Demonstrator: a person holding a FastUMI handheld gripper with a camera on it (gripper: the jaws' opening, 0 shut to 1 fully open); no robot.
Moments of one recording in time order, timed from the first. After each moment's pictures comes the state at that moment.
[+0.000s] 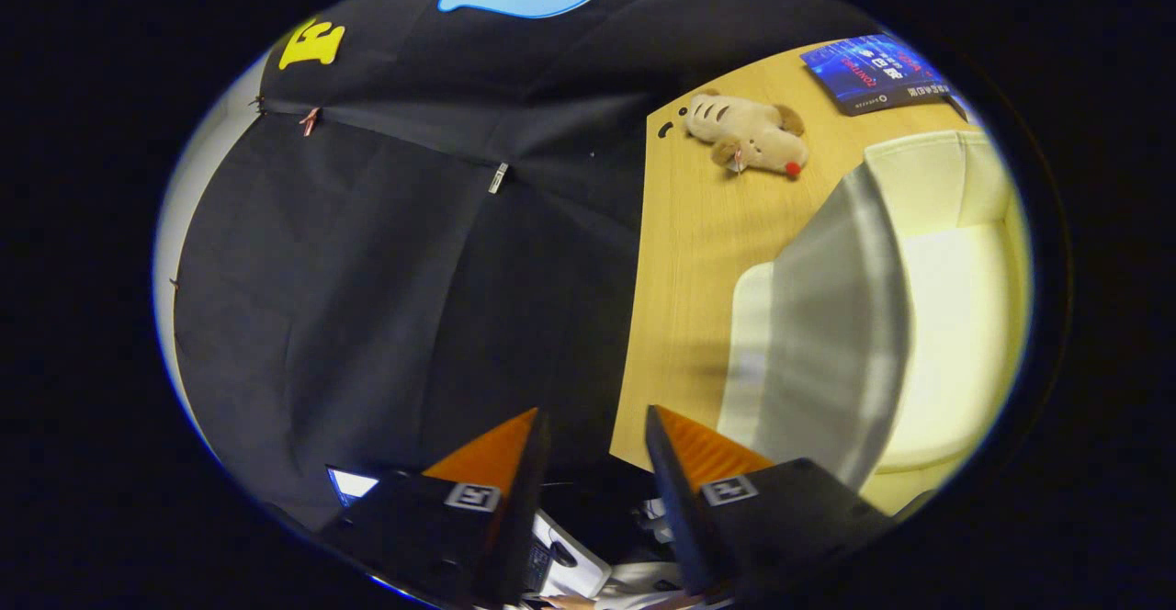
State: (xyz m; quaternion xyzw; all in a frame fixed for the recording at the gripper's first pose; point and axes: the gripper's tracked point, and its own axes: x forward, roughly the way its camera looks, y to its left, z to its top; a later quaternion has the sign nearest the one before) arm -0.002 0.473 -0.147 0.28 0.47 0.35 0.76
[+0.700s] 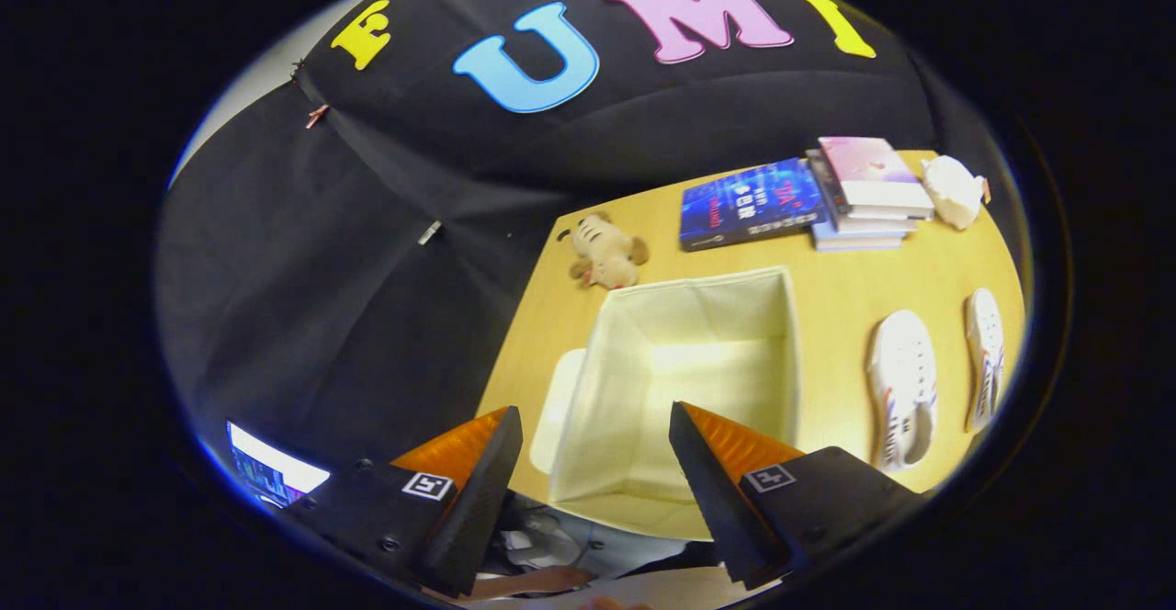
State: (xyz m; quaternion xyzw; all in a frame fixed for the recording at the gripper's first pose) arm 0.019 0.233 -0.122 0.14 0.35 0.21 0.90
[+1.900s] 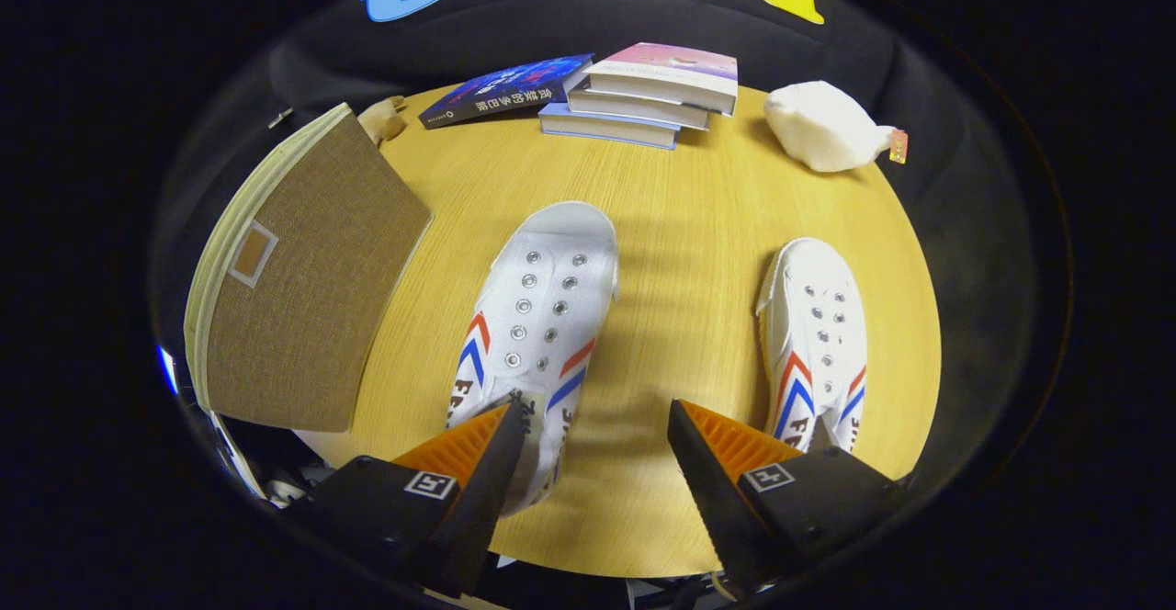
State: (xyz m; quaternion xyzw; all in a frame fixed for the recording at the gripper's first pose) arm 0.060 -0.059 -0.327 -0.03 0.48 0.12 0.87
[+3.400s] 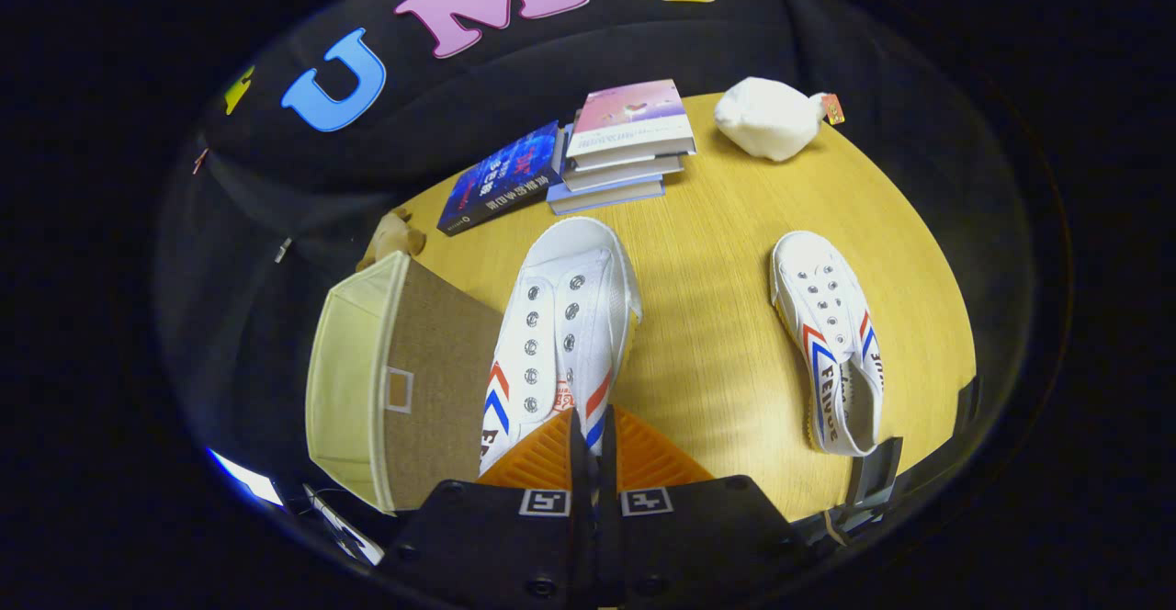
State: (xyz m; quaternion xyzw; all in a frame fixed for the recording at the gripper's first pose) arm 0.042 -0.006 -0.206 0.15 0.42 0.07 0.89
